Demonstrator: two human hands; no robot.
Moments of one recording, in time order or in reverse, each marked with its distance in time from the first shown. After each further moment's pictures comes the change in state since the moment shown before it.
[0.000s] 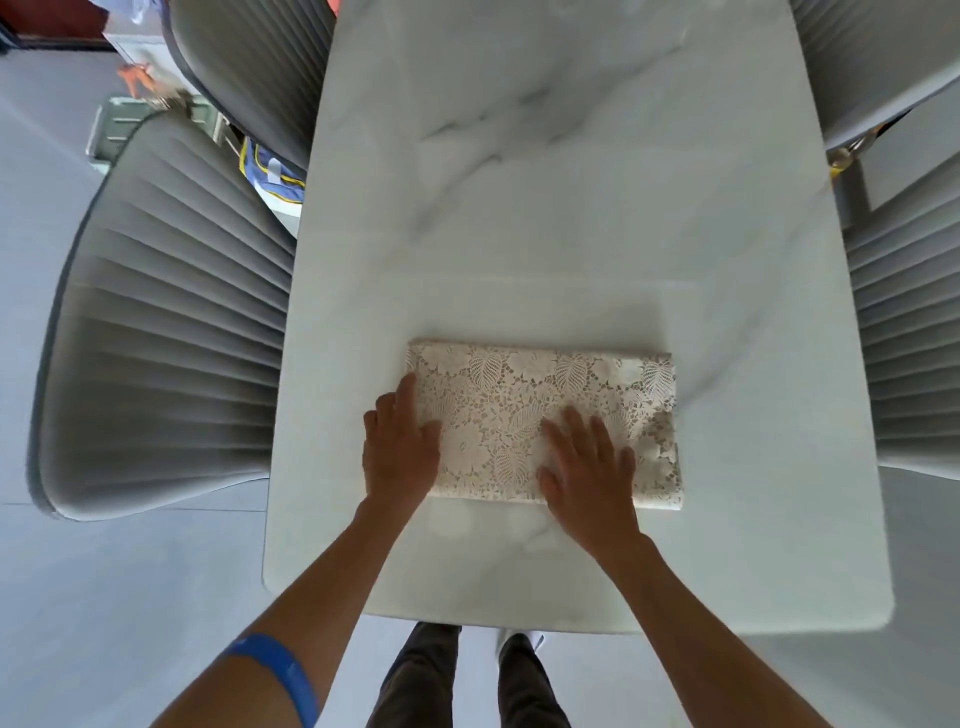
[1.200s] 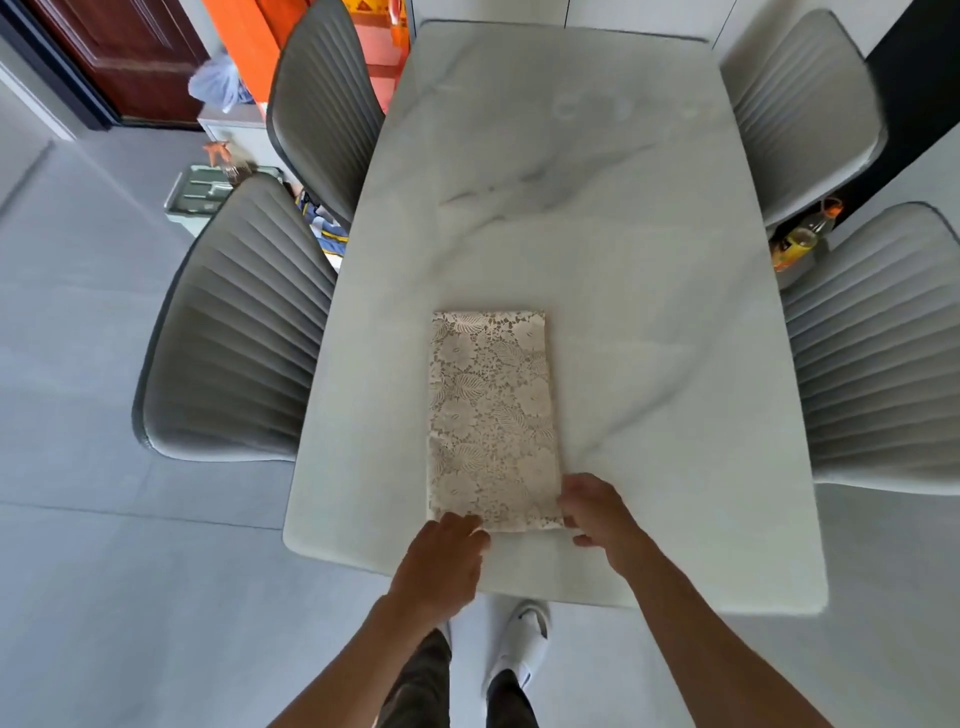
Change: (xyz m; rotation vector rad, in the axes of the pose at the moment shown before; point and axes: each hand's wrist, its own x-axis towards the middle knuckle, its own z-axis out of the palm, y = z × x) left_hand -0.161 -0.003 0.007 0.364 -0.360 0.541; right_hand -0.066 0.024 -0.037 1.003 -0.333 0.518
